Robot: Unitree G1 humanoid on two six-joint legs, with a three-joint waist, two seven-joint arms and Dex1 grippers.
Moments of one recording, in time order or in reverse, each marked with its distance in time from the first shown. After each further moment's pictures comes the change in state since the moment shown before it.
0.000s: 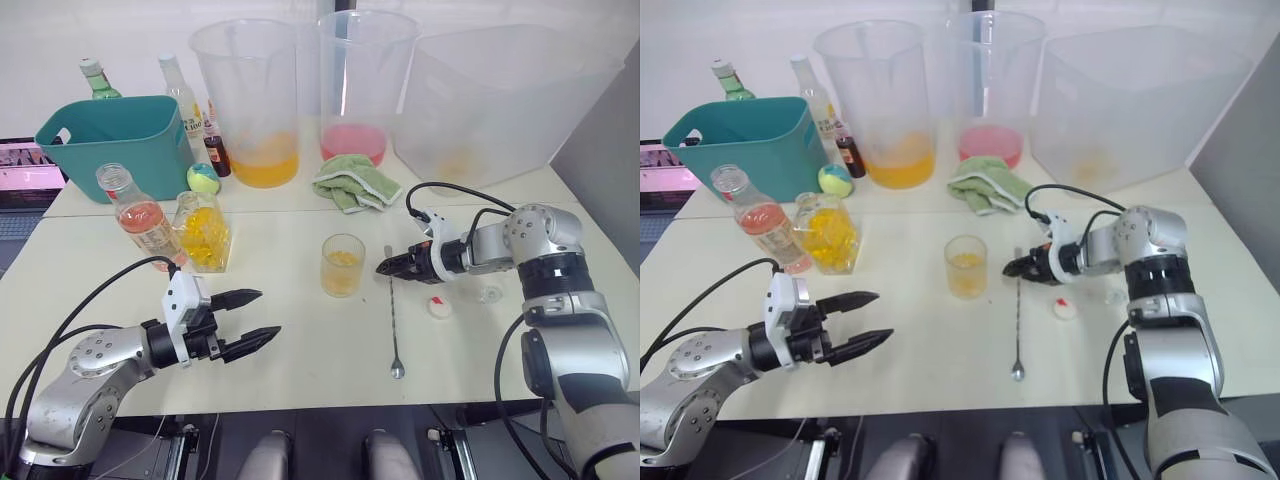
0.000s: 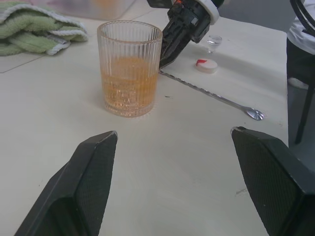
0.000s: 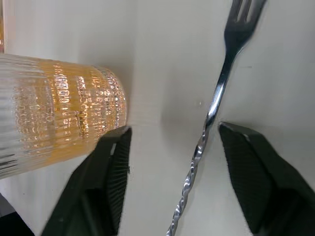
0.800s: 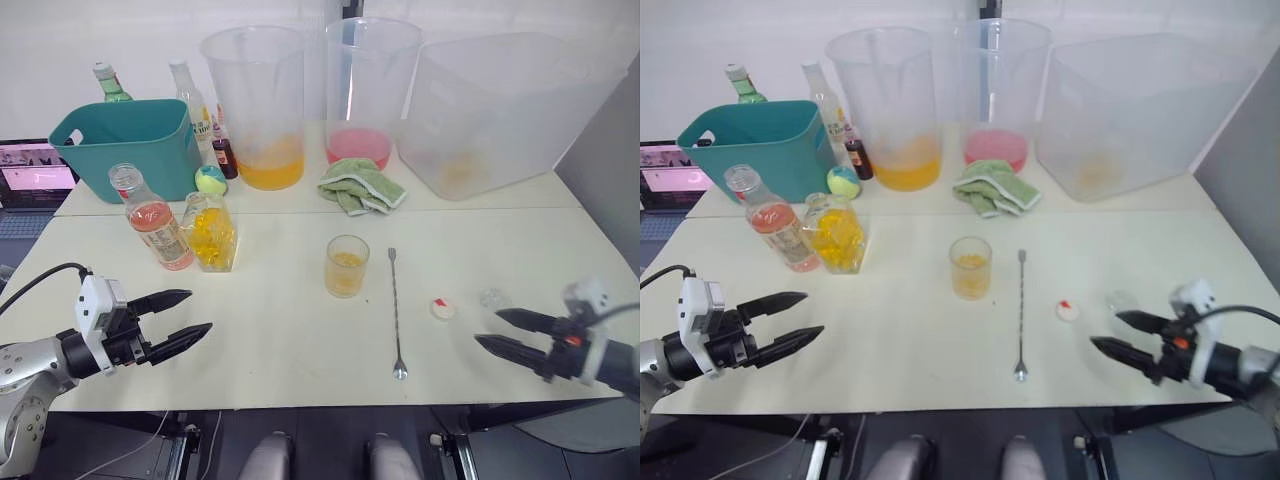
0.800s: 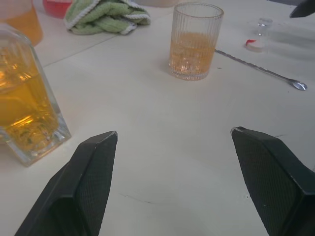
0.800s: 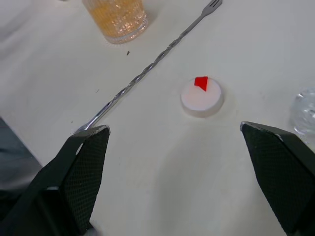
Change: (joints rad) left arm 0.115 0.063 0.229 0.234 0.041 -0.178 -0.171; right arm 1.210 -0.291 -0.569 -0.725 -0.115 -0.831 0.770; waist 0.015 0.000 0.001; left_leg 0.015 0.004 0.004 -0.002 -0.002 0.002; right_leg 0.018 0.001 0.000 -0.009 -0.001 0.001
